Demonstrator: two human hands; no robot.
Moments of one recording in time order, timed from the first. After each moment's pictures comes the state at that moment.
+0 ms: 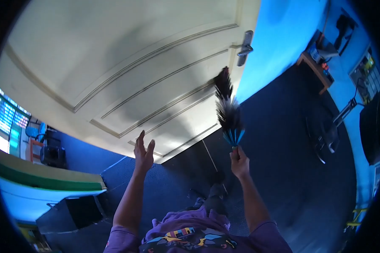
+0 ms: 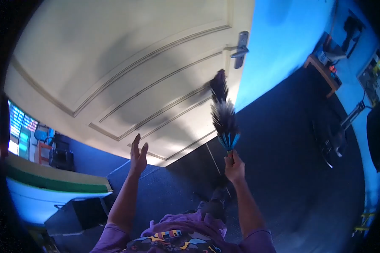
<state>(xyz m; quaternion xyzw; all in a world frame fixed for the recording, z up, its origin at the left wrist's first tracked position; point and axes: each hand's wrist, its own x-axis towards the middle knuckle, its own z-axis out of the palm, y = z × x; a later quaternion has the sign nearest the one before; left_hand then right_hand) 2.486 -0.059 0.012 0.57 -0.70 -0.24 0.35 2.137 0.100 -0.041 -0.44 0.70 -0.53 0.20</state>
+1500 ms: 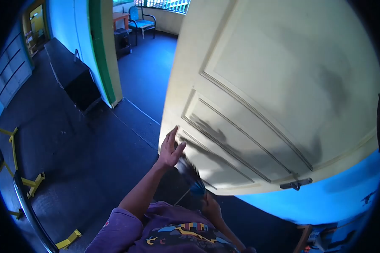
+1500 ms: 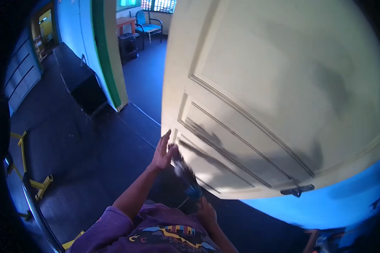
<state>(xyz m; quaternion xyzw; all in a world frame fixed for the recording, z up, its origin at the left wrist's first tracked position) 2.464 -0.002 0.040 0.68 -0.42 -0.12 0.59 2.133 -0.015 -0.011 -0.84 0.44 -0.02 0.31</state>
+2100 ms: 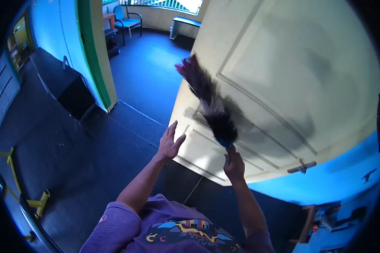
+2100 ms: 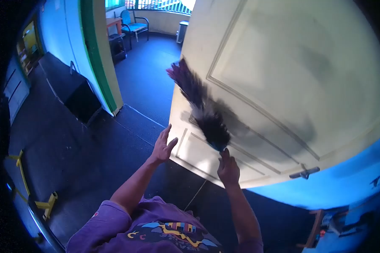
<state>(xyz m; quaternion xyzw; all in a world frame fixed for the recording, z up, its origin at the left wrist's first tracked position) 2.556 0.027 0.025 0.70 -0.44 -0.17 0.54 2.274 -0.090 0.054 -0.89 0.37 -0.26 0.02</state>
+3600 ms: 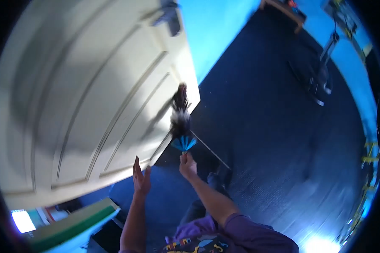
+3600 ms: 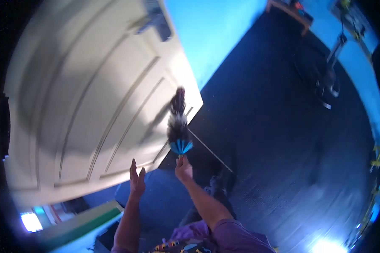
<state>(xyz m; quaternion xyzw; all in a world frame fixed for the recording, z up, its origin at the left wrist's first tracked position) 2.415 -0.065 -0.115 0.54 -0.76 -0.33 0.15 2.226 0.016 -0.220 -0.17 0.78 -0.52 0.32</state>
